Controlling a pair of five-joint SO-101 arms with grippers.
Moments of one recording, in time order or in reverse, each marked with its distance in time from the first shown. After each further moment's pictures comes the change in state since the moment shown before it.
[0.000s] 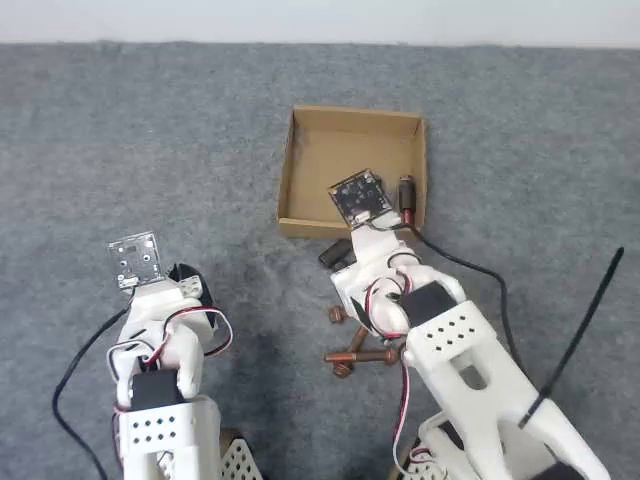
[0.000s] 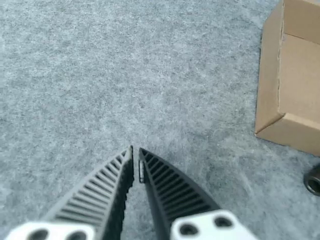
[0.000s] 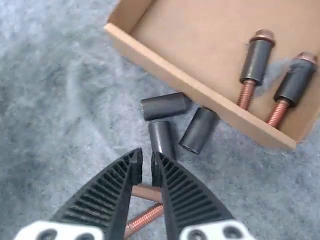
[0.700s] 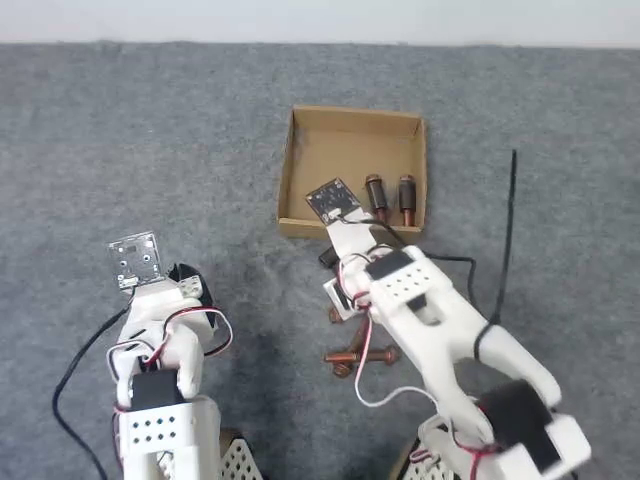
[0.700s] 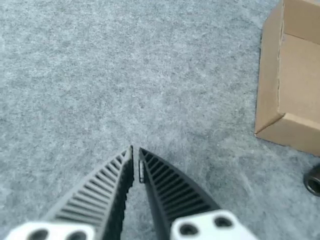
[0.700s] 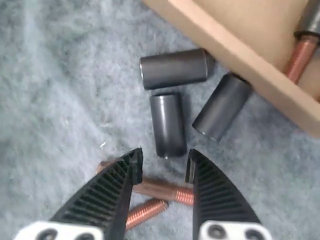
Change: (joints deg) left arm 0.0 0.0 0.0 0.0 0.0; right arm -0.4 27.8 -11.2 1.2 2.5
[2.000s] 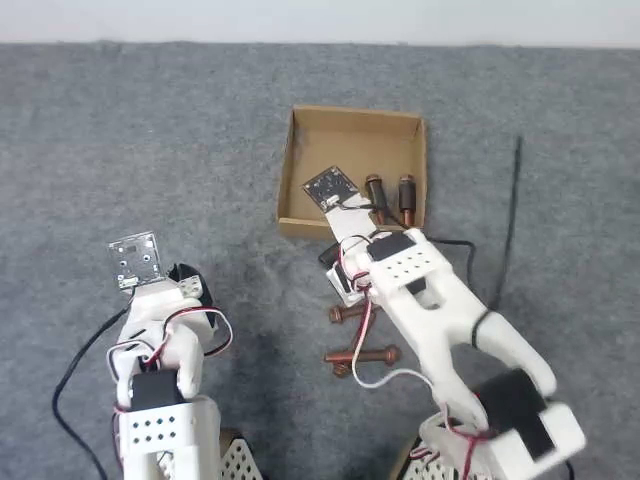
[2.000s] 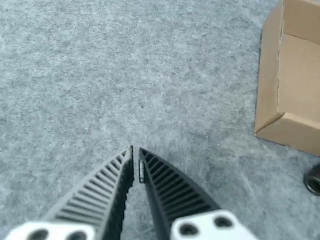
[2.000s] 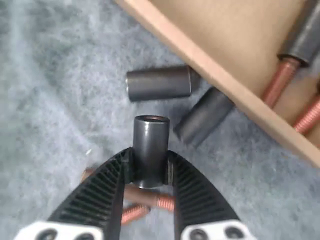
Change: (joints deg) left arm 0.0 0.0 0.0 0.0 0.0; right arm 2.3 0.1 -5.8 5.7 5.0
